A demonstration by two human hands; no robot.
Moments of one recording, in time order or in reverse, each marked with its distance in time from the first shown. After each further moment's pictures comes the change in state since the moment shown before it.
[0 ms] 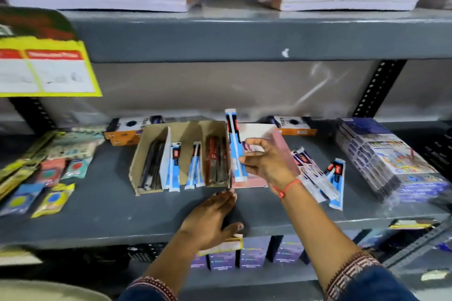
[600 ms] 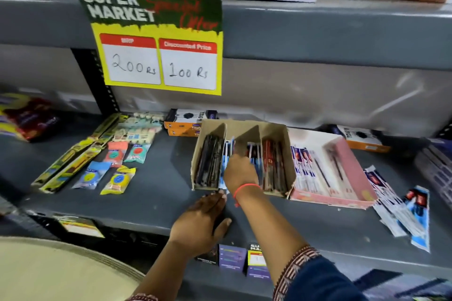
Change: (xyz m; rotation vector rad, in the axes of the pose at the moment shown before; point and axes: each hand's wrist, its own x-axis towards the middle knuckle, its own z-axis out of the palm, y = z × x) left_hand -0.076 -0.088 -0.017 0.175 0.334 -0.184; right_hand 0.040 0.042 0.171 -1.208 0.033 -0.131
